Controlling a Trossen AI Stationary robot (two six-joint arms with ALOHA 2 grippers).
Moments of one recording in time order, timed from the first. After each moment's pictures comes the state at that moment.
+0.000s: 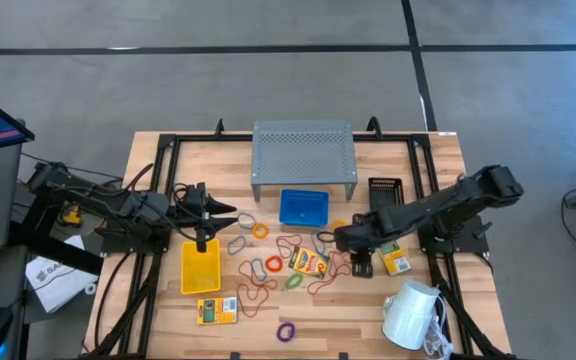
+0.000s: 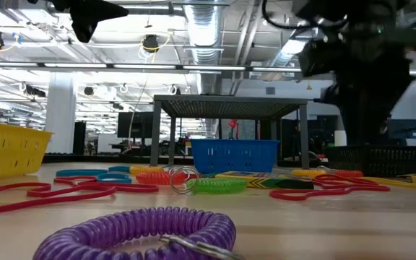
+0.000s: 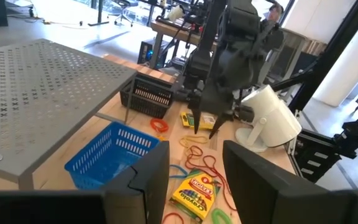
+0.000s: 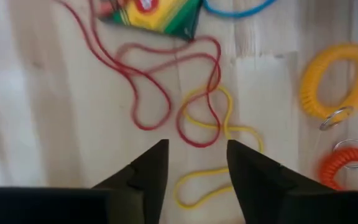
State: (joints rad) left arm -0.31 0.72 0.53 0.01 -0.46 -0.36; right arm 0.24 1.53 0.93 -0.76 -0.02 0.33
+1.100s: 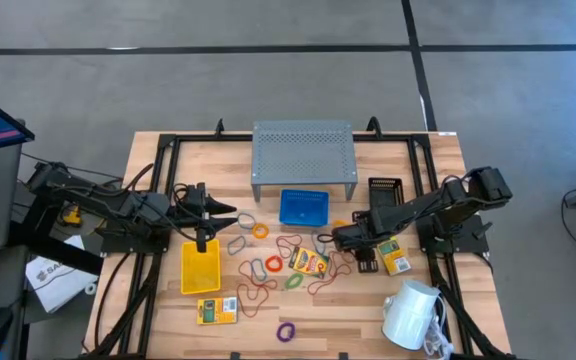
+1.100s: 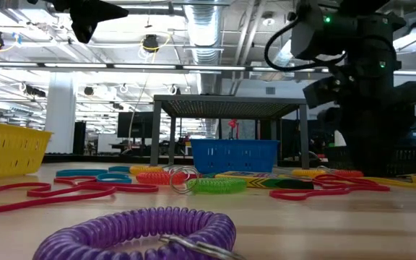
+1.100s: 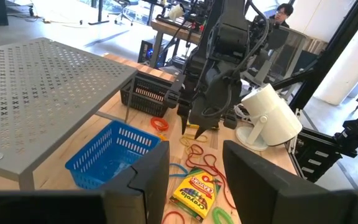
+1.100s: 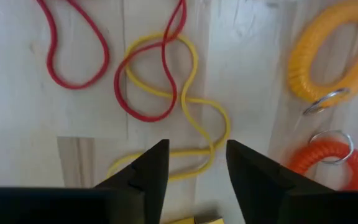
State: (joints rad) left arm -0.31 0.72 0.53 0.01 -0.46 -0.36; right arm 0.20 1.61 0.87 -0.77 0.03 0.15
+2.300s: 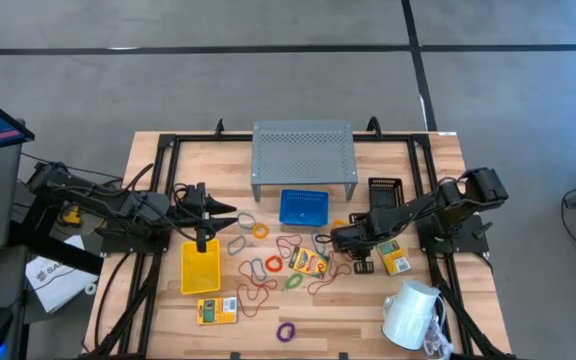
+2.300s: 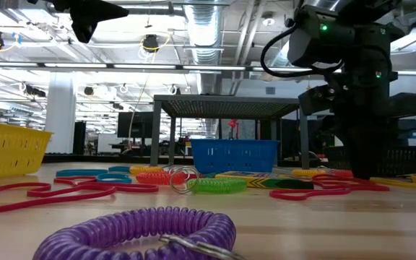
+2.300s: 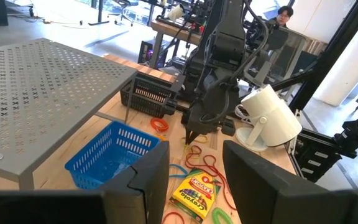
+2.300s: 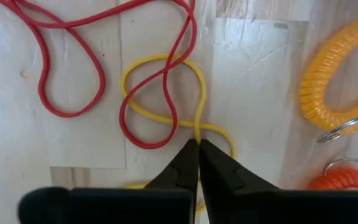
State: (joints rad) left arm -0.31 0.72 0.53 0.01 -0.46 -0.36; right arm 0.20 1.65 0.83 -0.67 0.03 0.16
